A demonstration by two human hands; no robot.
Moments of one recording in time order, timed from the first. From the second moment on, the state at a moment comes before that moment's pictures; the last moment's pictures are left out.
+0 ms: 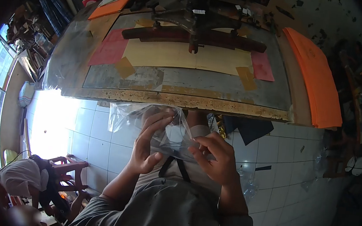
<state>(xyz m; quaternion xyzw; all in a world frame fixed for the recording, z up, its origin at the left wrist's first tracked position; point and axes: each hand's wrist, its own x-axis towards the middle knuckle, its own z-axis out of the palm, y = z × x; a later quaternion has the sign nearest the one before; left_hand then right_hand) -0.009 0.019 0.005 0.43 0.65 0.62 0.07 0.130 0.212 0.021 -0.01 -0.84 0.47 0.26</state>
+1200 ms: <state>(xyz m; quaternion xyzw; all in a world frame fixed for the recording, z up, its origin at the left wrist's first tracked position) 0.000 -0.004 0.012 0.06 0.21 0.87 0.44 0.182 0.235 -0.055 -0.14 -0.71 0.66 -0.20</state>
